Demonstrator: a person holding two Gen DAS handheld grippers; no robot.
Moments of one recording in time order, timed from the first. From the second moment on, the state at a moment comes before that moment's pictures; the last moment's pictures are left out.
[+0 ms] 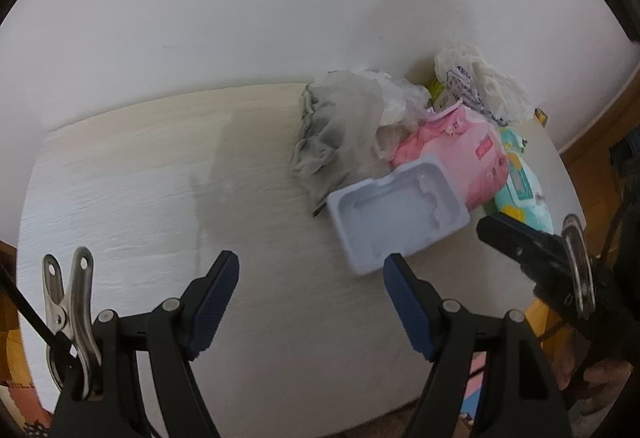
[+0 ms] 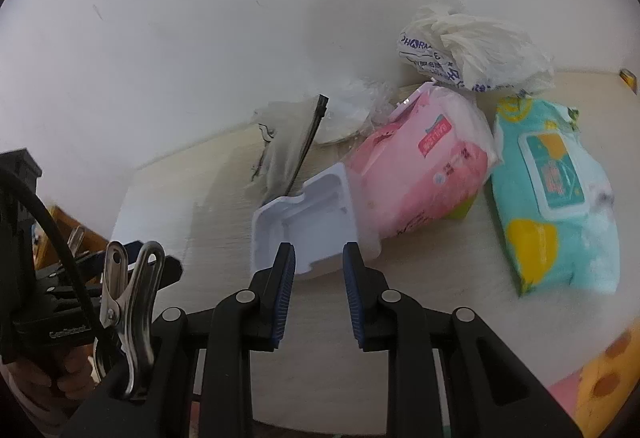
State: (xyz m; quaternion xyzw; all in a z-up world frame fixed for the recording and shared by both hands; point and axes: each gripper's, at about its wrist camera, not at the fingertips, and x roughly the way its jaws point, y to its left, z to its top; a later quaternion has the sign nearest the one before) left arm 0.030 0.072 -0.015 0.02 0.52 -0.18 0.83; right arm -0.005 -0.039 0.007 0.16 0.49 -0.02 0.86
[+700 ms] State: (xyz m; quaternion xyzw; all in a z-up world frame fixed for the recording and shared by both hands) left arm 0.062 0.039 -0.072 0.01 0.54 -0.15 0.83; right arm 0.035 -0.051 -0.023 0.10 0.53 0.02 0.84
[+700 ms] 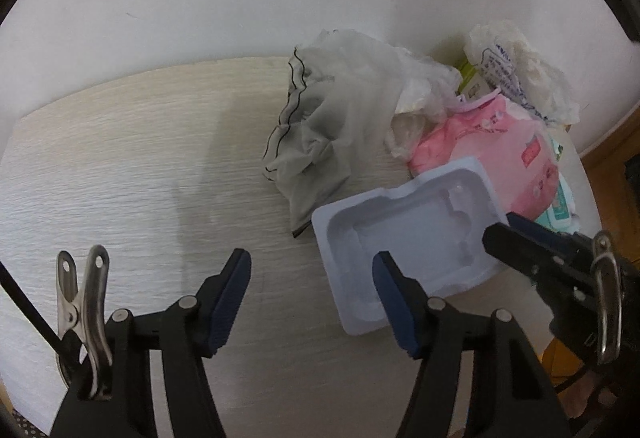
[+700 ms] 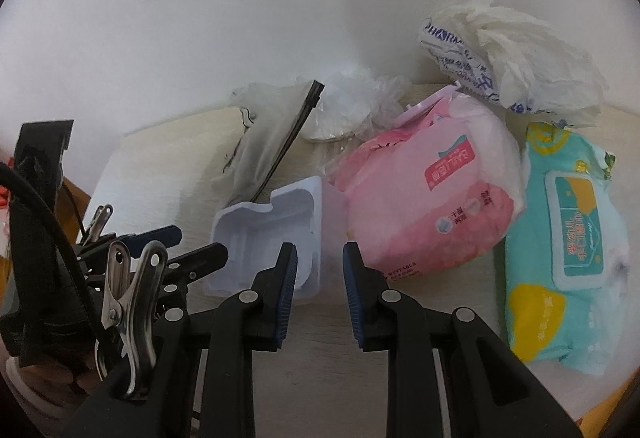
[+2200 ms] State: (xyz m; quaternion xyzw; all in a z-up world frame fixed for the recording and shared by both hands) left arm 0.037 0.056 -0.090 0.08 0.56 -0.16 0.81; right arm 0.034 -0.026 -0.084 0.11 0.57 0.02 0.82
